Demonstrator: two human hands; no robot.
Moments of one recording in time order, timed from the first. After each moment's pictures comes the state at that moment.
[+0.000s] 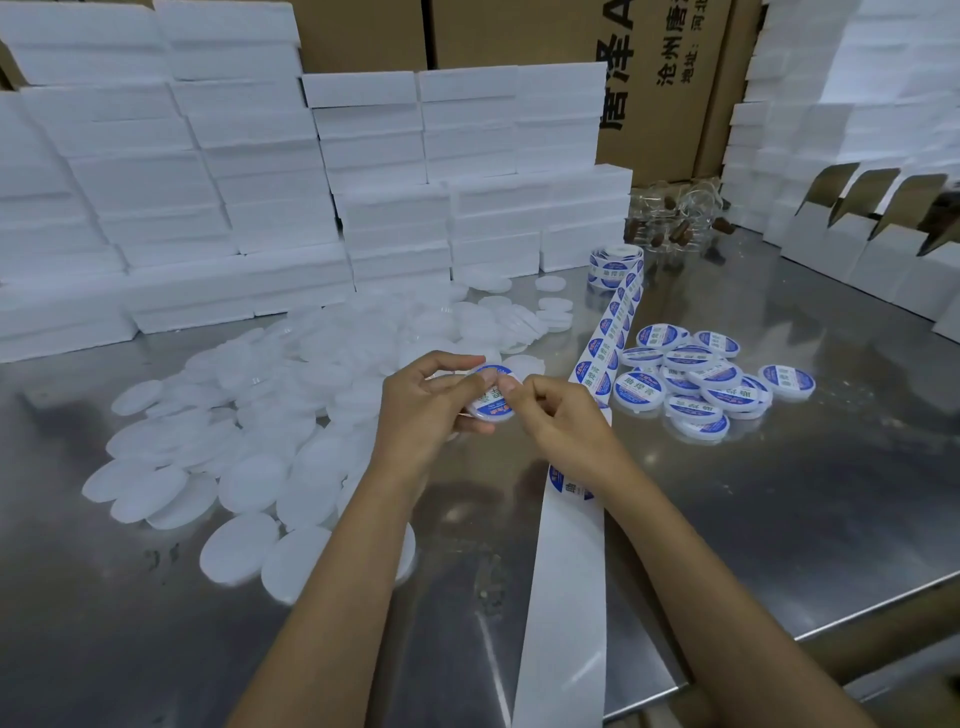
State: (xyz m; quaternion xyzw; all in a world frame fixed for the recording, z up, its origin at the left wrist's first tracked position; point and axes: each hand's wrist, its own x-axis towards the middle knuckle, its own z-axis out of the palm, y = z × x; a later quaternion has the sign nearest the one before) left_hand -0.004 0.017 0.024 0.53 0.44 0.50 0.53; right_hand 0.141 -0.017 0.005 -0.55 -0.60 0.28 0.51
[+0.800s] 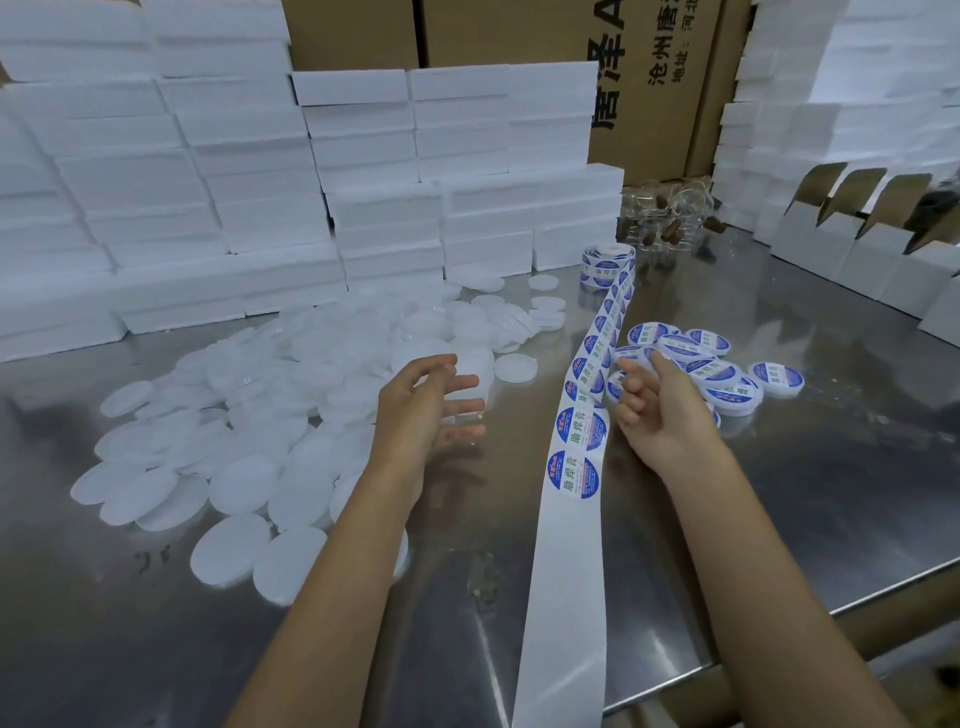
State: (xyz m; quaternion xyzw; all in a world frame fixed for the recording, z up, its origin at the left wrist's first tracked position) left_hand -0.006 0.022 0.022 0.47 0.45 0.50 0.57; right_hand 0.221 -0.010 0.006 -0.43 -0.08 0.52 0.73
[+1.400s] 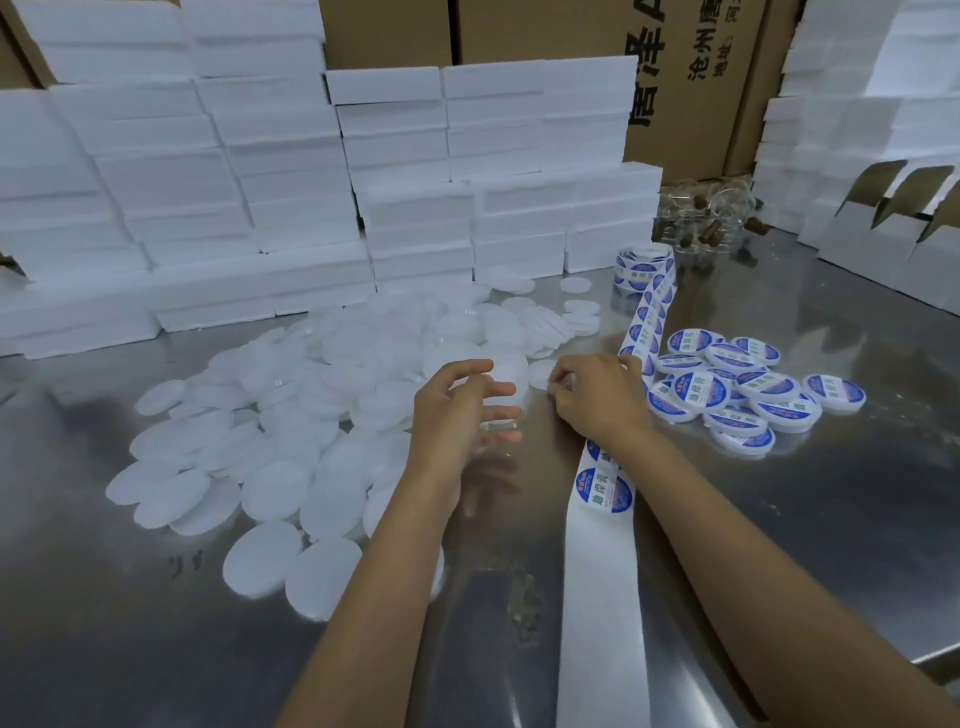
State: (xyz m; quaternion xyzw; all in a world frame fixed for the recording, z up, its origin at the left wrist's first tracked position) left_hand -0.003 0.028 0.024 0.46 0.45 0.51 0.58; right_hand 0.171 0.057 -0.005 -0.74 -0.62 -0.01 0.26
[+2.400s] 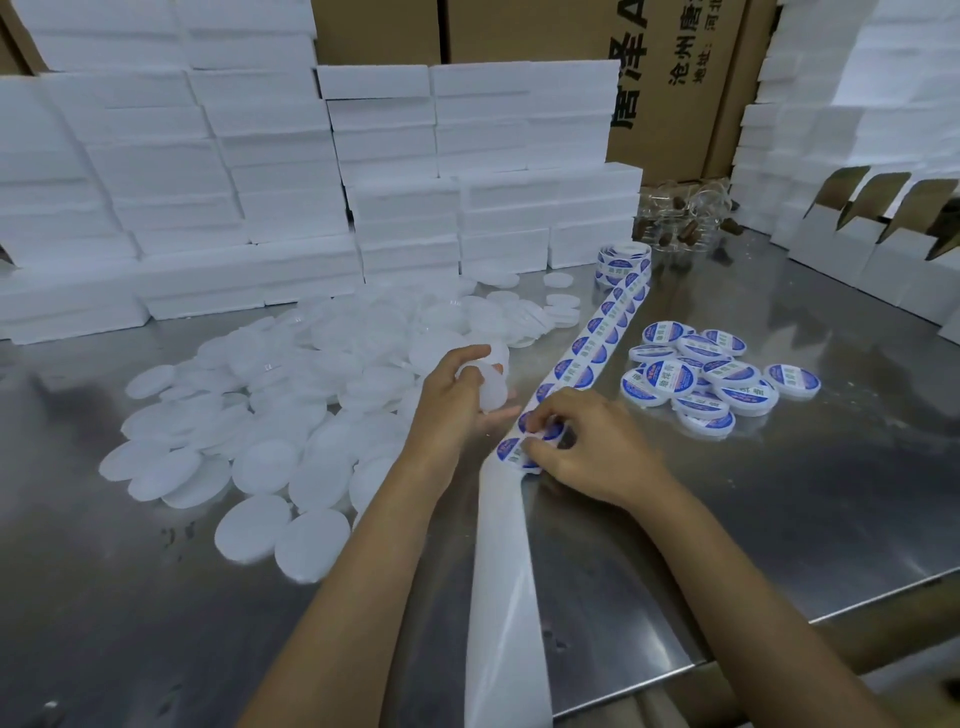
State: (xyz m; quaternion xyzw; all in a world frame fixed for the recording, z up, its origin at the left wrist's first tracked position) left_hand 0.008 0.018 0.022 0.47 0.44 0.49 0.59; right_hand 0.168 -0.030 -0.013 -0.63 -0.70 0.07 0.33
